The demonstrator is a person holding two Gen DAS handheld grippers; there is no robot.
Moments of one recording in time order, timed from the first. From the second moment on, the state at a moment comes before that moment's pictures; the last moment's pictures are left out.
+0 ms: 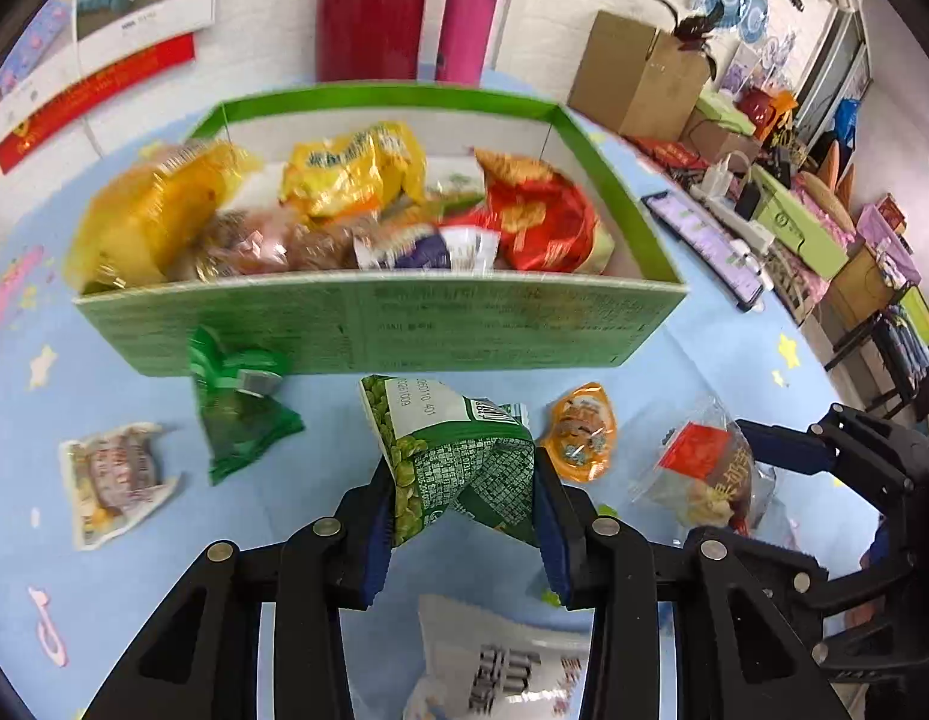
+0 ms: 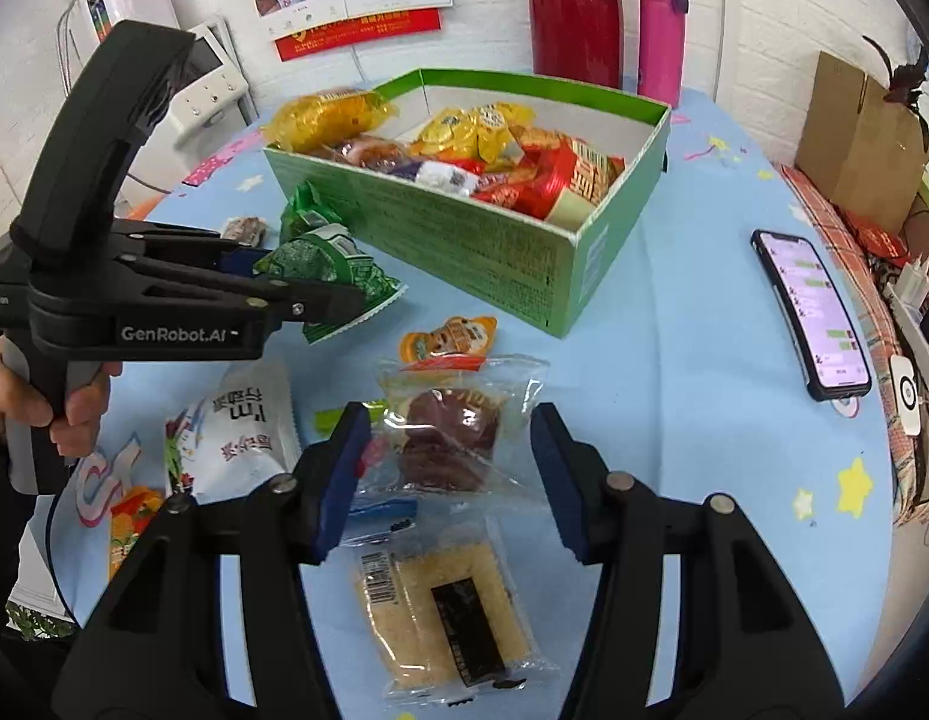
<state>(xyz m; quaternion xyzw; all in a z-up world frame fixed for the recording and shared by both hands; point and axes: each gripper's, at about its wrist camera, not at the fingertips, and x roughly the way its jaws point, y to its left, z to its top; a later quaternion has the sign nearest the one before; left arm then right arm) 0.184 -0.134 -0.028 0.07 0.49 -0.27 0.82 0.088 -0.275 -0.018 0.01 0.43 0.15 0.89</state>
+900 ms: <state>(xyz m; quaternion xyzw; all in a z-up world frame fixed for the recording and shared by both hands) 0.267 -0.095 0.036 0.05 0.43 -0.18 0.88 0.192 -0.281 0.034 0.06 0.36 0.12 0.93</state>
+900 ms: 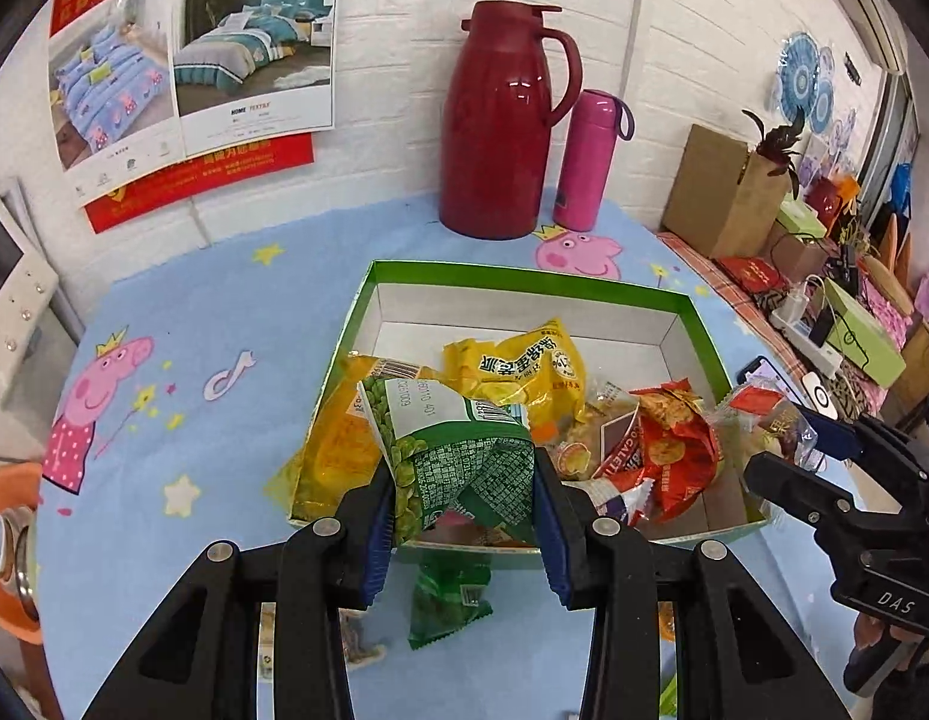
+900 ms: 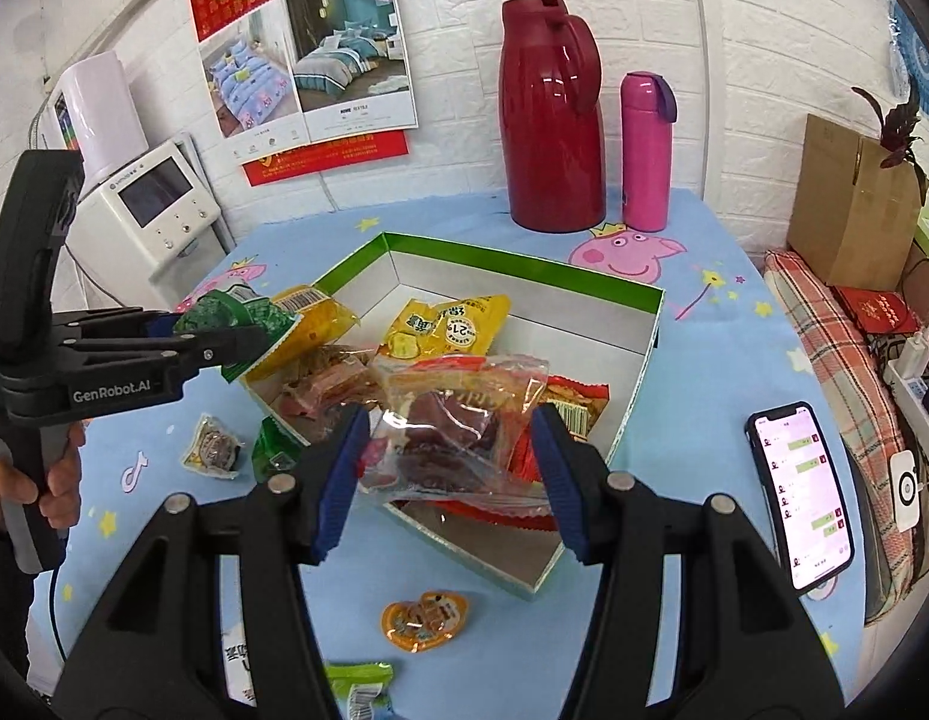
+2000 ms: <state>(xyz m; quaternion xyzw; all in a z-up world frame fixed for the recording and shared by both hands) 0.233 -0.084 0.061 0.04 0.38 -0.16 0.91 0.172 -0.265 0.044 0.00 0.32 0.11 0.94</state>
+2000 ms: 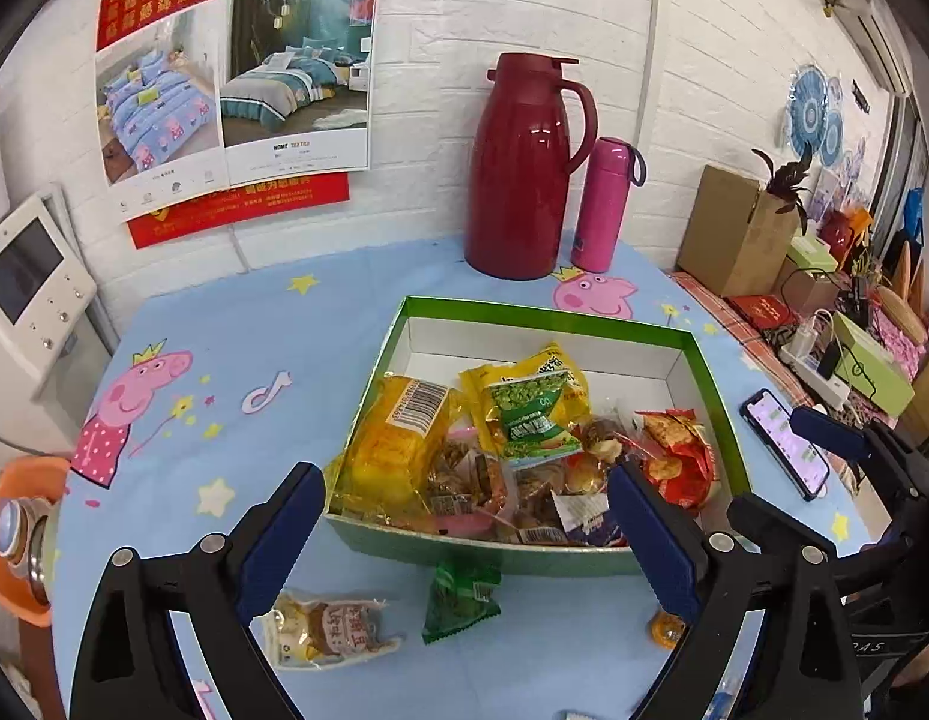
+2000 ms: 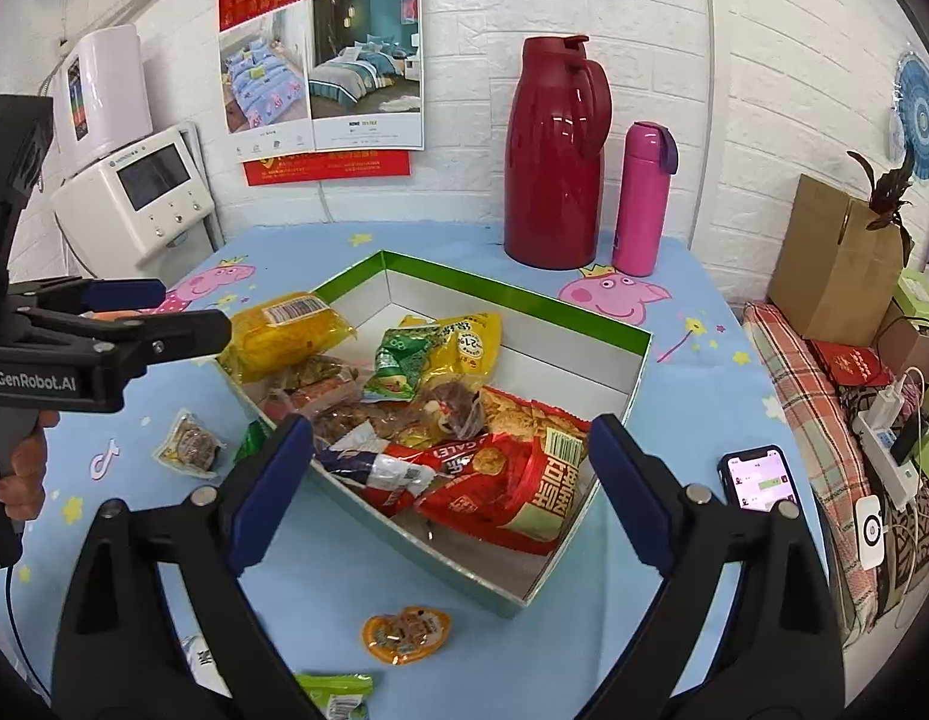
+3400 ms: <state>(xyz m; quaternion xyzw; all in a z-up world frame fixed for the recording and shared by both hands) 0.141 -0.109 -0.021 0.08 0.50 -0.28 0.82 0.088 -0.234 -0.043 -0.07 0.49 0.22 0.84</state>
